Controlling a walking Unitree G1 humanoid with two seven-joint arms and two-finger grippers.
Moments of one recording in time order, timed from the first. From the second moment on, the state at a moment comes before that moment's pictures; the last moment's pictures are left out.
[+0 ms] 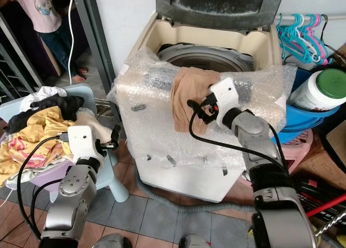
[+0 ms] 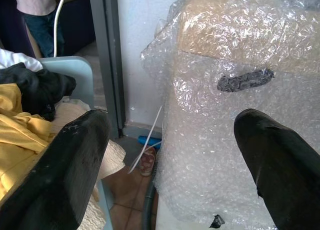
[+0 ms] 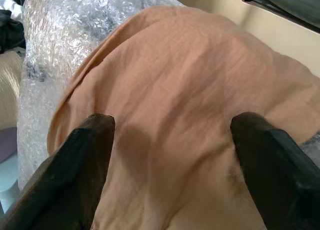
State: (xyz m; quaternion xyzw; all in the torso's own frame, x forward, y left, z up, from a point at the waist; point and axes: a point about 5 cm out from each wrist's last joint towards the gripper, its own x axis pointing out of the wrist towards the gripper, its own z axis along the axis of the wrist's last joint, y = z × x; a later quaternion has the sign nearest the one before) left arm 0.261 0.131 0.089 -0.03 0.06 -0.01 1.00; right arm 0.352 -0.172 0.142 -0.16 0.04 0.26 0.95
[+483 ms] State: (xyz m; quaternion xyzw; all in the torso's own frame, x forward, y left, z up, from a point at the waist) left arm 0.261 0.130 0.089 -0.03 0.06 -0.01 1.00; right arm 0.356 -0.161 0.138 -0.20 0.03 0.22 0.96
